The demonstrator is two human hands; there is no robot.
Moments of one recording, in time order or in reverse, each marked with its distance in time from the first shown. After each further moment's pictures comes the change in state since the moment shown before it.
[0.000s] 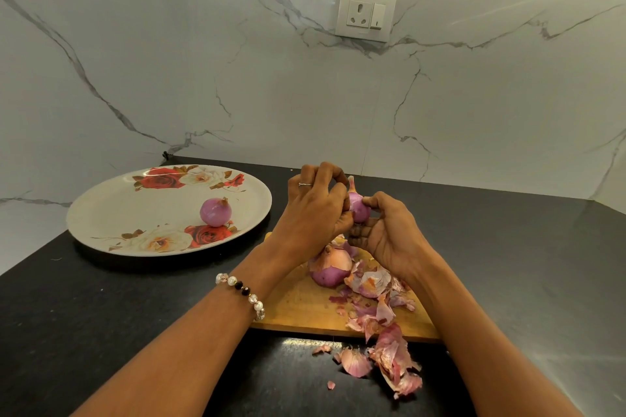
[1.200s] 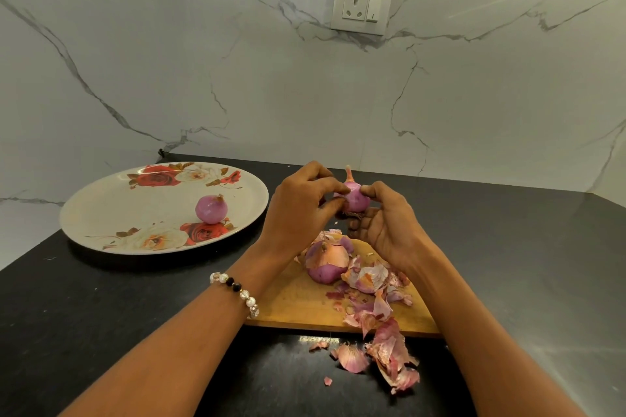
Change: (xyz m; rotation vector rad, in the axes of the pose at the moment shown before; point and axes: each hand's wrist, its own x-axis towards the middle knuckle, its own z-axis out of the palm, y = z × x) left_hand -0.003 -0.004 -0.013 -0.378 0.059 -0.086; right_hand 0.000 -0.002 -0.002 -0.018 -0.003 -0.042
